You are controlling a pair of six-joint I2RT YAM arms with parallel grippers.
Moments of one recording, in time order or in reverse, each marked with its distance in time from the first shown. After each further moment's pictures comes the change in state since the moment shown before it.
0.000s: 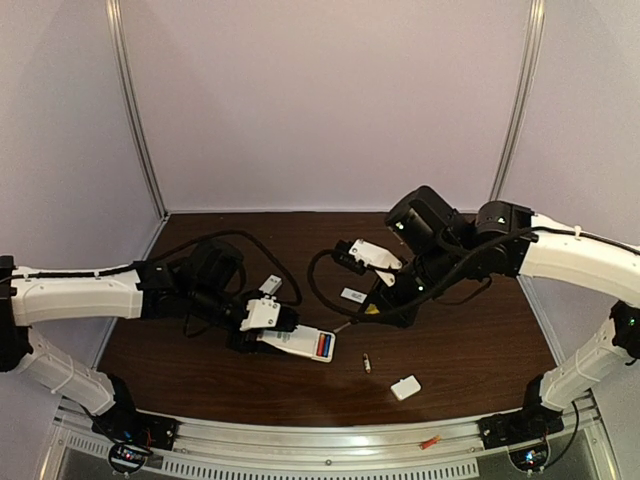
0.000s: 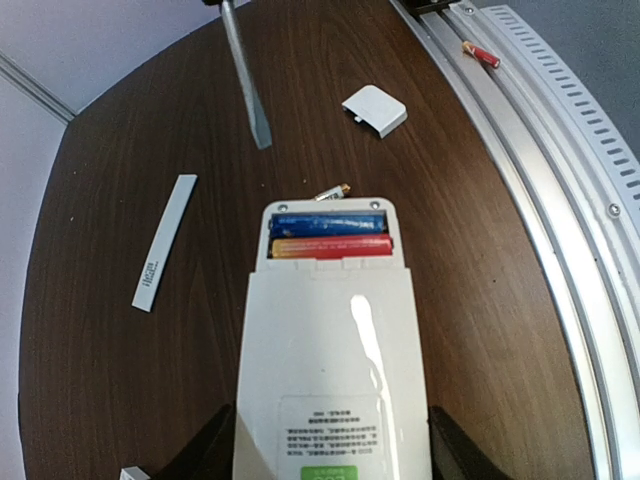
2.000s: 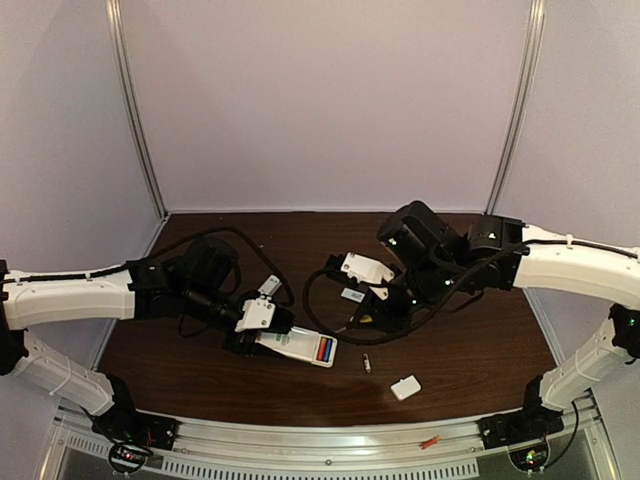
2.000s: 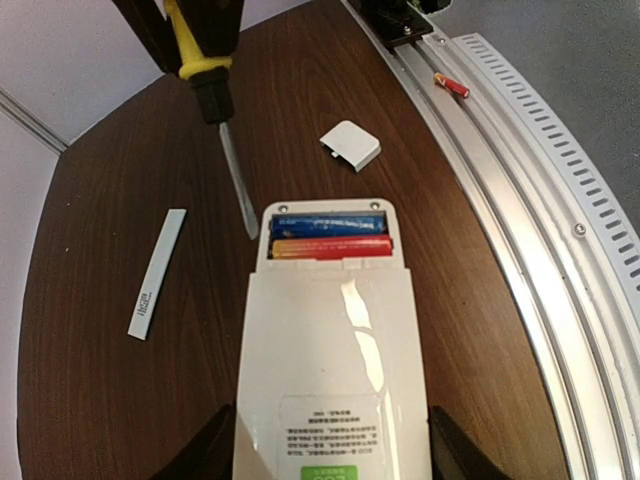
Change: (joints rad) left arm -0.013 -0.046 0.002 -0.024 0.068 0.002; right arm 0.040 0.007 -0.061 0.083 0.065 -0.106
